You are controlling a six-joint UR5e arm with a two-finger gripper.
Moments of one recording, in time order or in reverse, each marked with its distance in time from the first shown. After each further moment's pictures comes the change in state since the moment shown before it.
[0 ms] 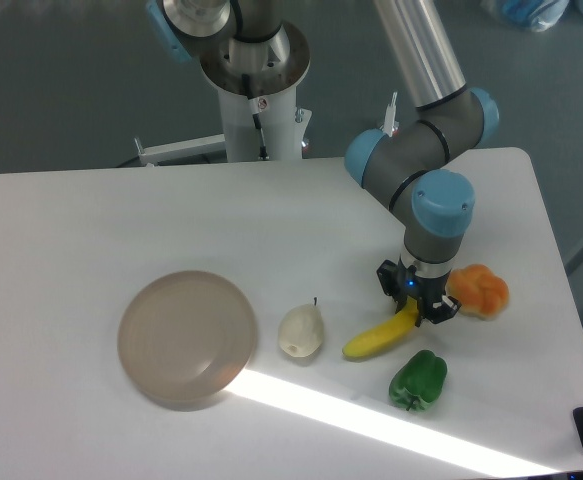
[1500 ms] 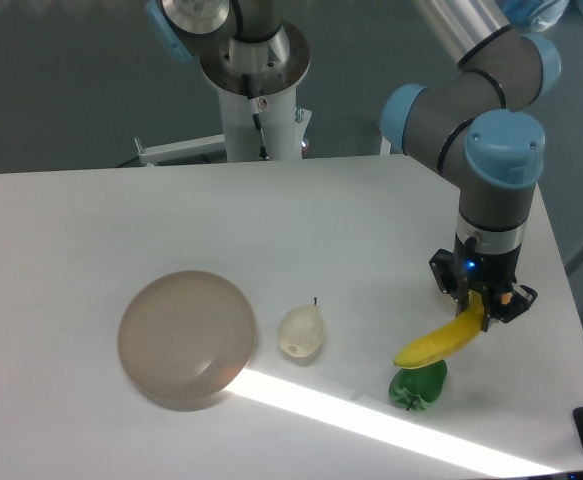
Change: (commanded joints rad) arm 0.002 0.051 0.293 -0.178 -0.005 0.014
